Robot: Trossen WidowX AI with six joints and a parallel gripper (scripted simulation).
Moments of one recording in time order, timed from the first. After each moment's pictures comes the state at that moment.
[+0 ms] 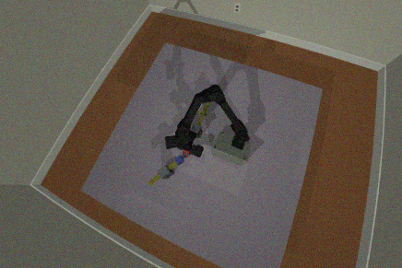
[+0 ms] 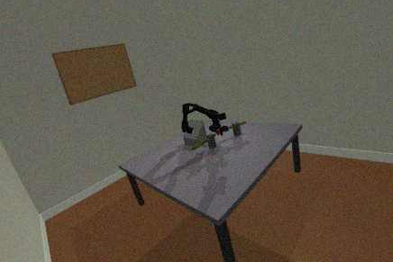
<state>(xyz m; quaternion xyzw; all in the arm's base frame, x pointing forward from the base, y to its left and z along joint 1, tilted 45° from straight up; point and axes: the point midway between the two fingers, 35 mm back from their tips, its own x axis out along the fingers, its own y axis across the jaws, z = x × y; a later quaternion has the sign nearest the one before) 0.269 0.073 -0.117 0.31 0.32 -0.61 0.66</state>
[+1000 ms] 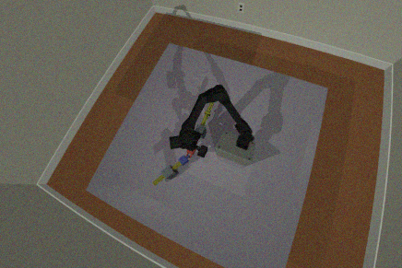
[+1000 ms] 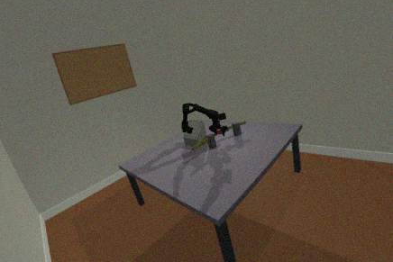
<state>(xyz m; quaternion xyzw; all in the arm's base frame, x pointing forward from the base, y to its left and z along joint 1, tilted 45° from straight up) 0.269 0.073 -0.117 0.31 0.32 -0.61 0.66</state>
